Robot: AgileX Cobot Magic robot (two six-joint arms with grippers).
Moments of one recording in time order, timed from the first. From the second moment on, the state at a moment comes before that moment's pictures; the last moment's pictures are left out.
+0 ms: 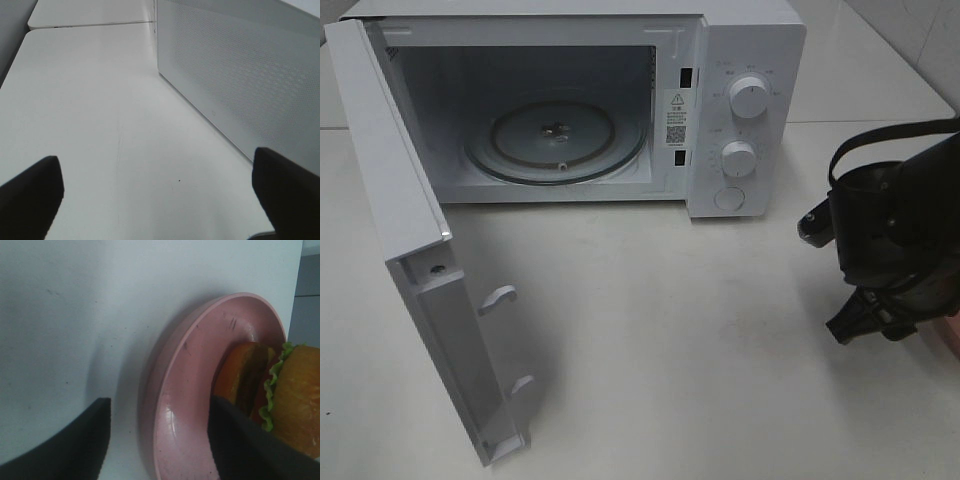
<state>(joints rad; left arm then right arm) -0.05 0.00 -0.50 -0.06 1.04 0.05 0.60 1.75 -0.70 -1.02 0.88 1.06</state>
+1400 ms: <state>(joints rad) -0.05 0.00 -0.50 -0.06 1.04 0.05 0.62 0.65 -0.70 -0.20 1.13 0.25</state>
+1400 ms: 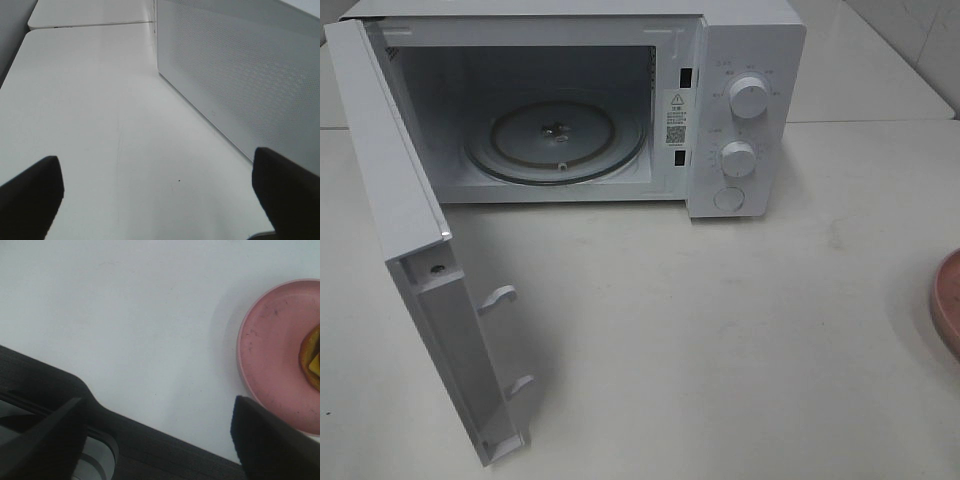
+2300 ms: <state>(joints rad) -0.05 0.00 -0.50 -0.06 1.04 0.05 0.25 0.10 -0.51 -0.02 1.05 0.04</state>
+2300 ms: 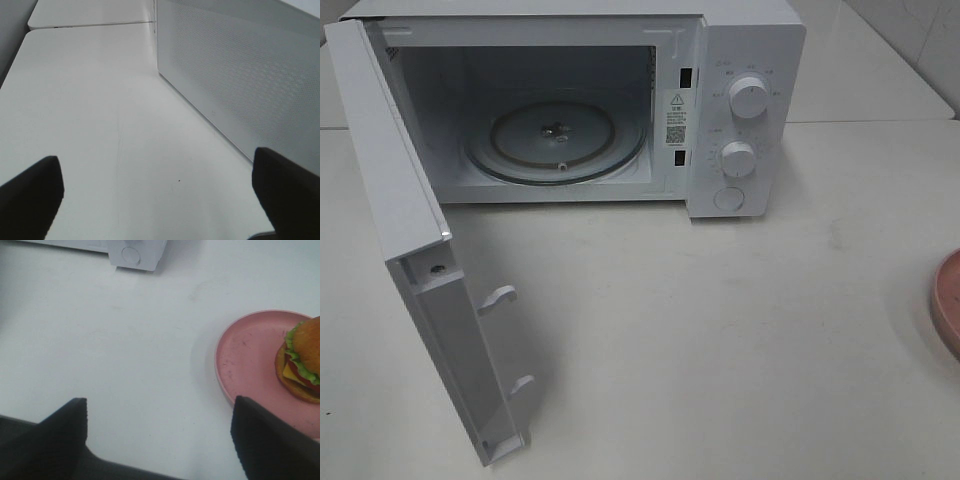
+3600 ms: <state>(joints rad) -0.05 0.00 -0.50 -0.06 1.04 0.05 0.07 0.00 -0.51 -0.02 1.04 0.04</state>
